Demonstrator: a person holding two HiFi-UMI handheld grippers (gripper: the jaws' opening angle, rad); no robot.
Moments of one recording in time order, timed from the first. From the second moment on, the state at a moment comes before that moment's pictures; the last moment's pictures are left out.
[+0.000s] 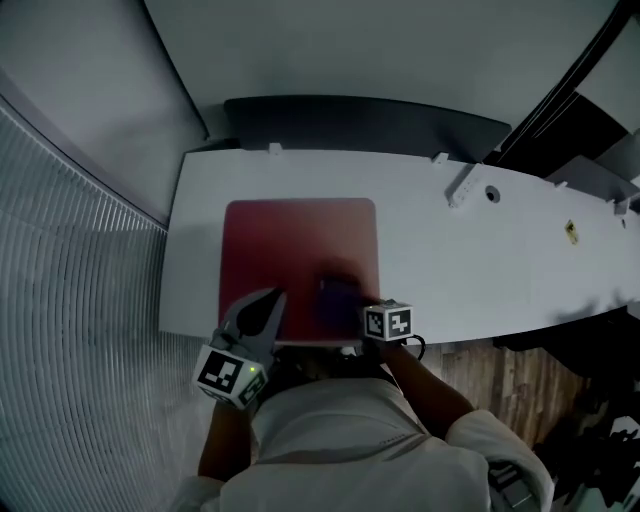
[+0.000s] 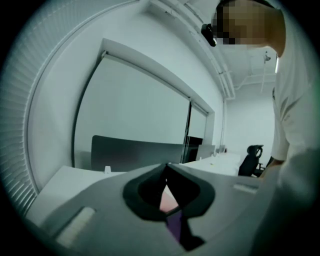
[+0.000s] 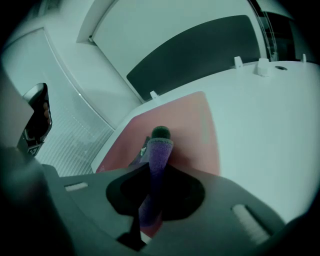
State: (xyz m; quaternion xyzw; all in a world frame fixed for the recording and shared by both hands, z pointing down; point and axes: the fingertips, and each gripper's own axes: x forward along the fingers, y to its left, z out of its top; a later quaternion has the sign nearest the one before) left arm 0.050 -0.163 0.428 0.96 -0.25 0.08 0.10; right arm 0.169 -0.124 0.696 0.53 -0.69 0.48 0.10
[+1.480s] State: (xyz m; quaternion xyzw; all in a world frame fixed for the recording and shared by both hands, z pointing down) left arm -0.155 -0.152 0.407 0.93 -0.36 0.08 0.08; right arm -0.076 -0.180 0.531 0.38 -0.84 0.38 0.00
